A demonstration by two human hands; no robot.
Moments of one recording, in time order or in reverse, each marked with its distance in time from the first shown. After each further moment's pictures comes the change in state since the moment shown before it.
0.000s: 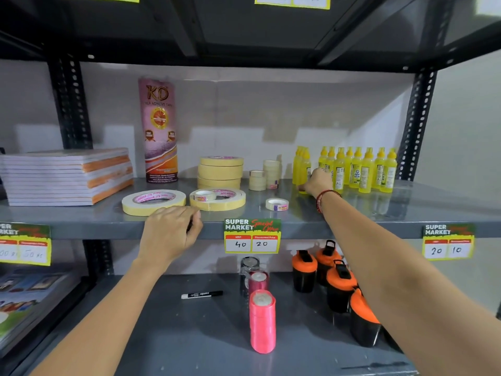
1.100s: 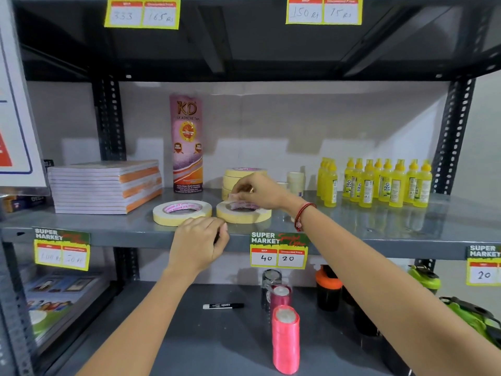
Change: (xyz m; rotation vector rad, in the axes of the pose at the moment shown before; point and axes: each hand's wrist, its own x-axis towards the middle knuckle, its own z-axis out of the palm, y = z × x) left_hand 0.002 0.000 -0.002 -0.004 0.025 0.036; right_hand -0.091 -0.132 0.030 0.058 -0.388 -0.904
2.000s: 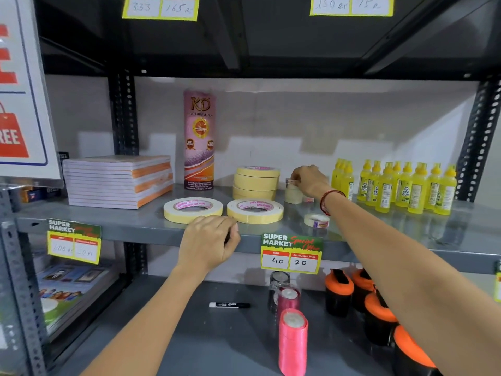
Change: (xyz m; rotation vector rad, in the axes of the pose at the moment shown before) left_hand -0.002 -0.001 0.001 -0.008 -0.033 -0.027; right_hand 0.027 0.106 -0.020 -0.355 0.166 0.443
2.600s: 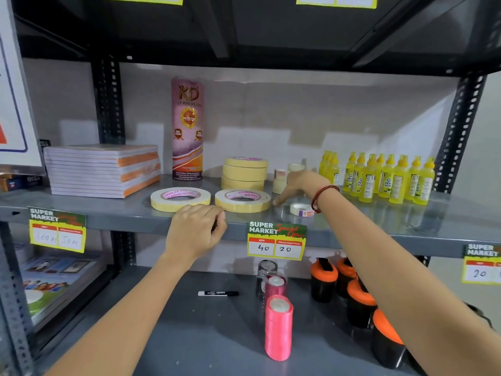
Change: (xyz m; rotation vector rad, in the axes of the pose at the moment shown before) left_hand 0.000 0.001 0.000 0.015 0.029 0.006; right_hand -0.068 -0.034 -0.047 -0.203 -0.424 0.055
